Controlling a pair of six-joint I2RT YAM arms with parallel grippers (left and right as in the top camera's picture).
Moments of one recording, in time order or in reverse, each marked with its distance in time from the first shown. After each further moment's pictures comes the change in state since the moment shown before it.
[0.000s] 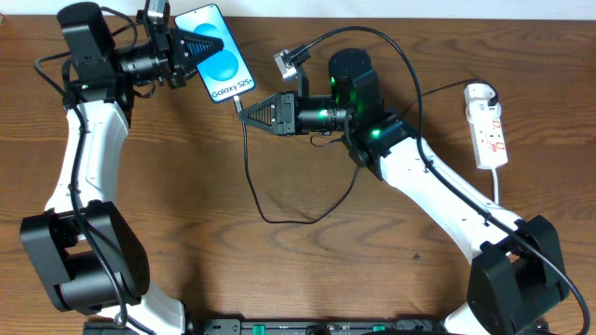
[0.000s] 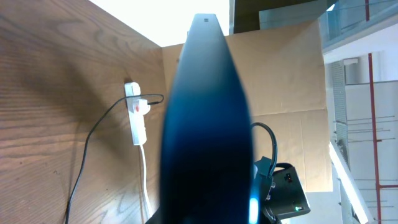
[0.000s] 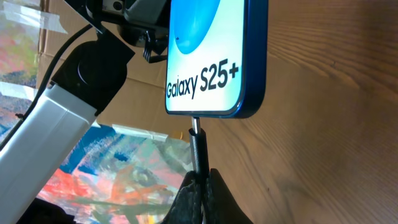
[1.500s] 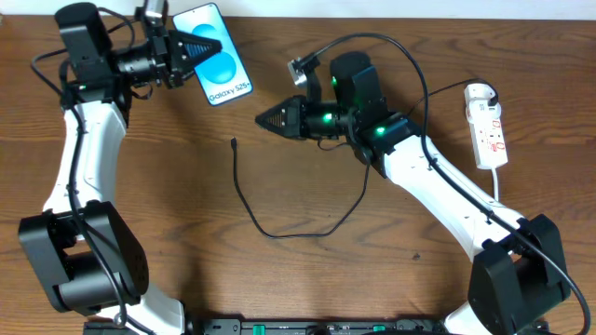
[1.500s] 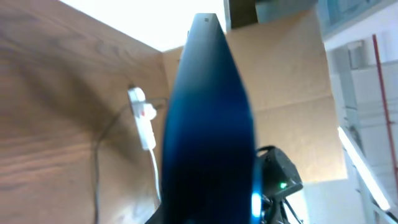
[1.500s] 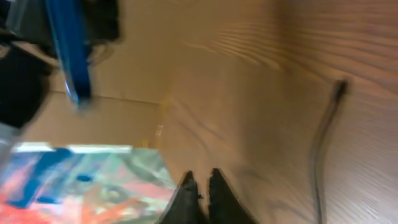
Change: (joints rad) left arm 0.030 0.000 0.000 0.002 0.023 0.106; right arm -0.024 0.000 -0.004 -0.246 0.133 -0.109
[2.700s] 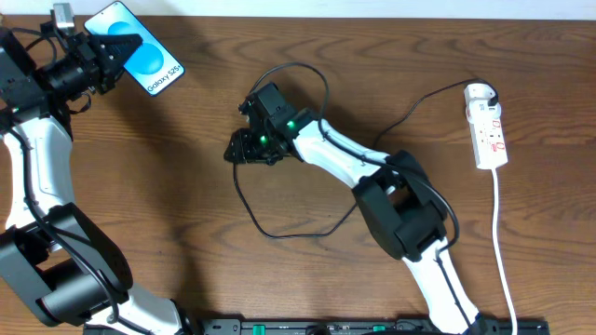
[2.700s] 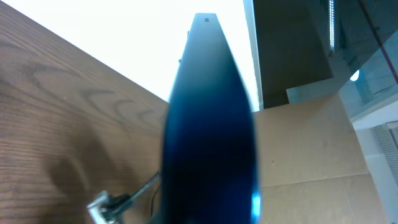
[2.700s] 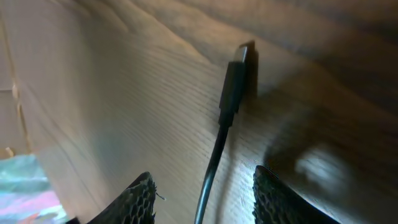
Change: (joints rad) left arm 0.251 0.000 -0.010 -0.018 -0.133 0.060; right arm 0.168 0.620 0.430 -0.269 0.231 -0.152
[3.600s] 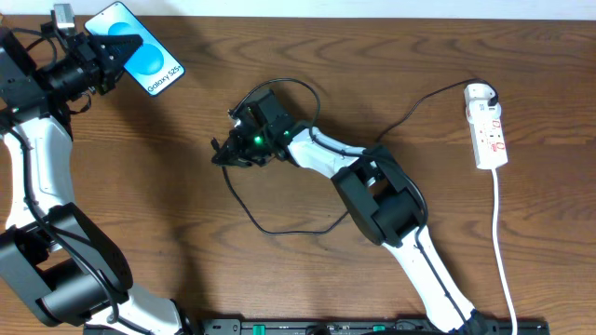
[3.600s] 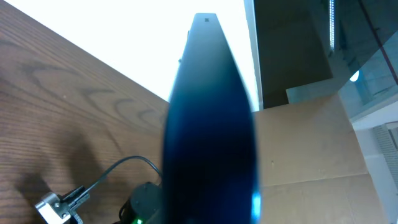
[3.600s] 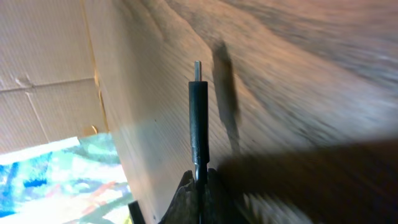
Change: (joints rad) left arm 0.000 0.000 0.000 -0.005 0.001 0.000; right arm -0.016 0.183 0.043 0.319 -0.290 0.200
